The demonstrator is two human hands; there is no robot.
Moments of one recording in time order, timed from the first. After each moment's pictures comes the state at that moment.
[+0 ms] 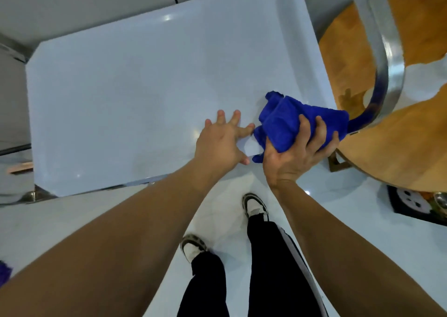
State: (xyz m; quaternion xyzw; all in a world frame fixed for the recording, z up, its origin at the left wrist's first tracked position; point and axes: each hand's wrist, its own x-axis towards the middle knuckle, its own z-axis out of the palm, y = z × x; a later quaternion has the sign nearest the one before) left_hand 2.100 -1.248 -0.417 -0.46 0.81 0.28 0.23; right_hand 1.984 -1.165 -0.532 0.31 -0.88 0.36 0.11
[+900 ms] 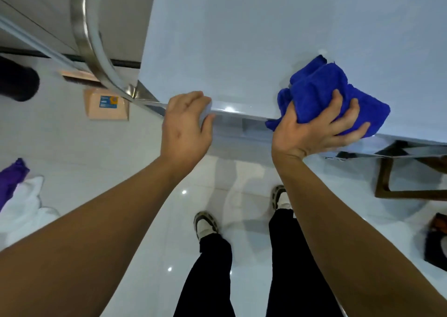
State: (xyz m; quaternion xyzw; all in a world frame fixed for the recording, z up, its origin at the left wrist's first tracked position) left_hand 2.417 -1.177 -0.463 -0.69 0.68 0.15 -0.19; right_hand 2.221 -1.202 -0.523 0.30 -0.87 0.39 0.11
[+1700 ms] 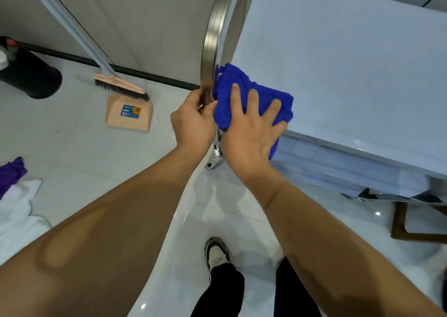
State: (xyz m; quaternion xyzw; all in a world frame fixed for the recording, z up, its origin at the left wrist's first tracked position) left_hand 2.556 -1.200 -0.469 -0.76 0.42 0.32 -0.39; right_hand 2.456 -1.192 -0.481 0.70 -0.71 0.04 -0.04
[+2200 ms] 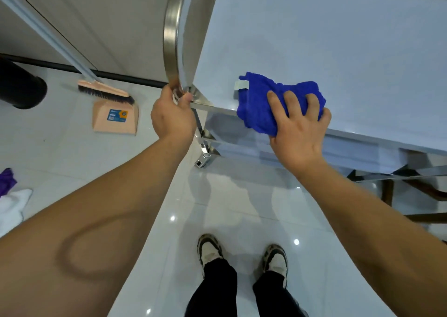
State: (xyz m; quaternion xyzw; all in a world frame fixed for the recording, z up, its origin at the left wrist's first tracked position) left_hand 2.516 -1.204 -0.465 -0.83 0.37 0.25 -0.34; right_hand 2.282 -1.184 -0.502 0.75 -0.65 0.06 0.12
